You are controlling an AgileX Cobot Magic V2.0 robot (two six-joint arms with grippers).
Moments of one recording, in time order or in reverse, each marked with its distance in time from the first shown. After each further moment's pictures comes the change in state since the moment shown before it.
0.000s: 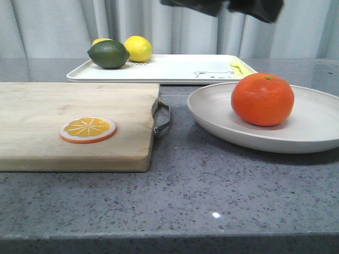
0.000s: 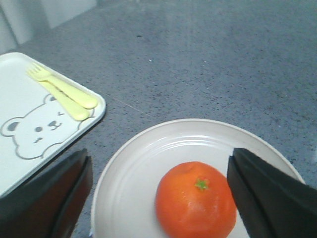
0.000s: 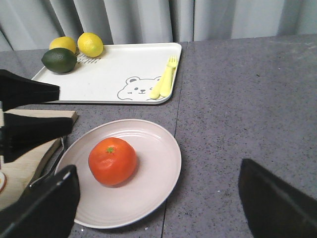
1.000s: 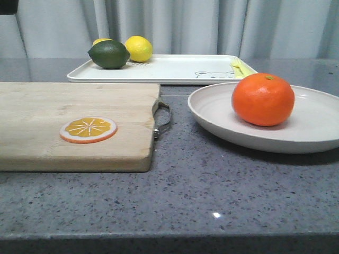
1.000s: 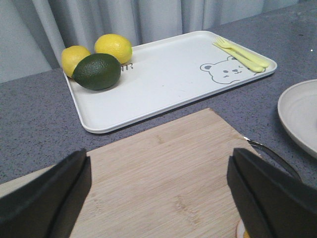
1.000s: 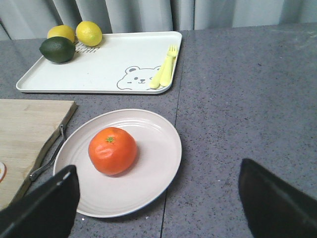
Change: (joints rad) left arm 0.391 -0.713 0.638 -0.004 -0.067 0.000; right arm 0.000 0.002 0.000 0.008 0.032 0.000
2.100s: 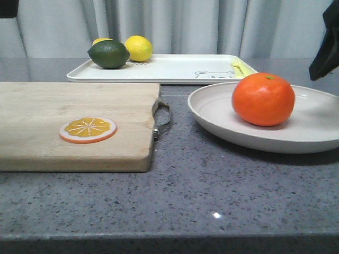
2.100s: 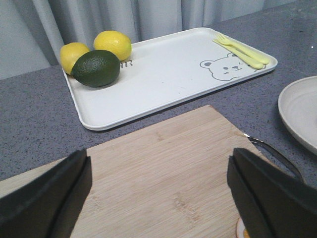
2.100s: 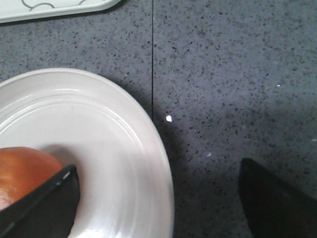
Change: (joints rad) left arm 0.001 0.001 0.003 0.000 0.003 0.000; right arm 0.000 0.873 0.004 0.080 -0.402 0.000
